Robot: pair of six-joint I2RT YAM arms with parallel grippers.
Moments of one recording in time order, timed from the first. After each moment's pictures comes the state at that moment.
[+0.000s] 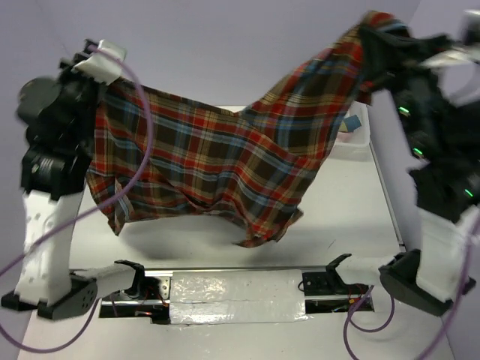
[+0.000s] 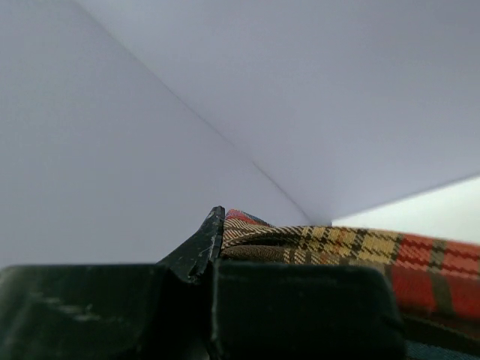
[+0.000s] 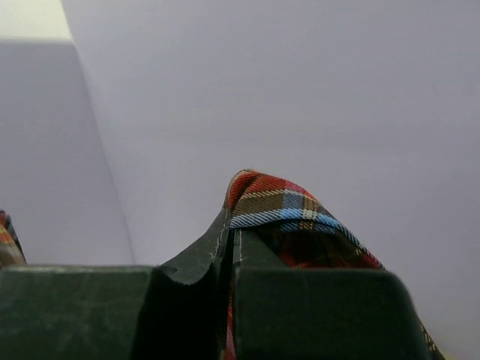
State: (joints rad) left arm -0.22 1.16 1.88 -0.50 -0.35 0.77; right arm 0.52 1.23 2.26 -0.46 0.14 0.02
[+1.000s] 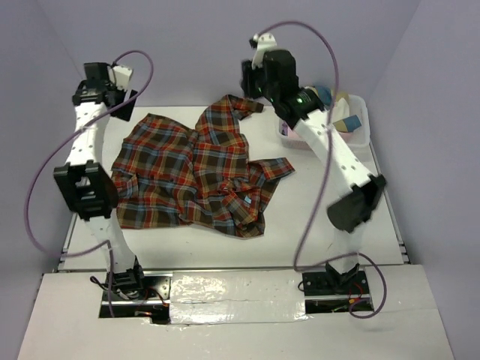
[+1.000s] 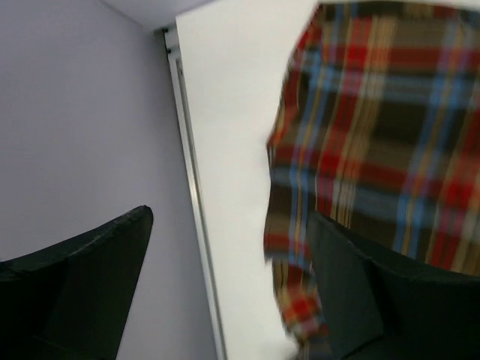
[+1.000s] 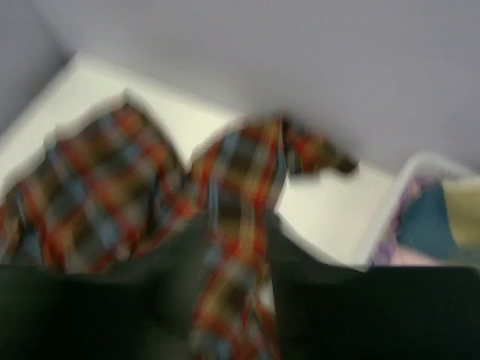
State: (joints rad) left arm 0.17 2.02 2.08 -0.73 -0.09 0.47; right arm 0.52 1.92 2.19 -0.48 0.10 0.06
